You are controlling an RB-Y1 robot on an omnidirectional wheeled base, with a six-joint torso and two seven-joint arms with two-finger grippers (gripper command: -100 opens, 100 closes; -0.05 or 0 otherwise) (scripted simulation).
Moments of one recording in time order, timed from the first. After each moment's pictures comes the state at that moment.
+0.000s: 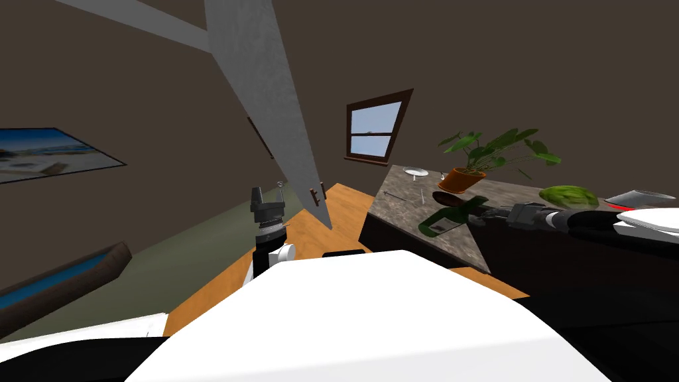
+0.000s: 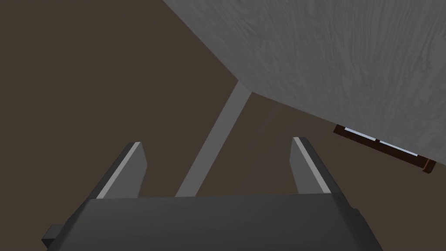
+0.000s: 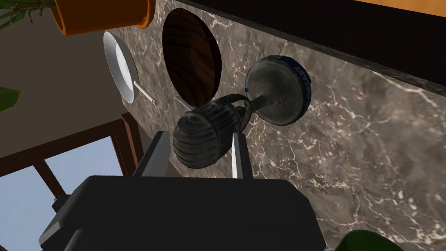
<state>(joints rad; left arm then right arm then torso) 0.49 0.03 0.02 -2.23 0.05 -0.54 0.11 0.44 -1.47 -0.11 -0.78 0.83 -0.55 0.73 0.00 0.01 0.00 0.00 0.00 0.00</state>
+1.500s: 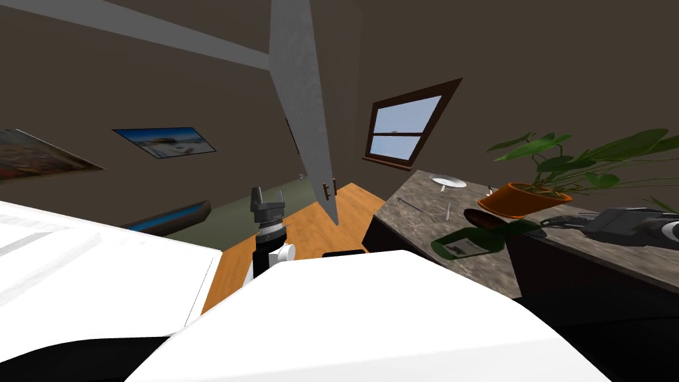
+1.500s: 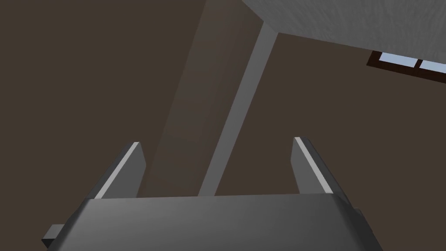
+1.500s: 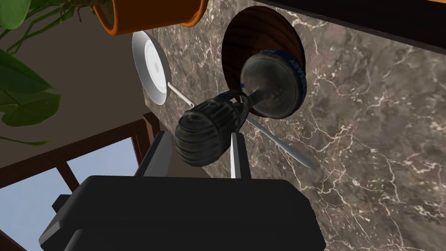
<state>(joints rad) 0.49 0.03 0.02 -2.23 0.05 -0.54 0.11 0.47 -1.56 -0.14 -0.49 0.77 -0.68 0.66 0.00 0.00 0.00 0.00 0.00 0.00</state>
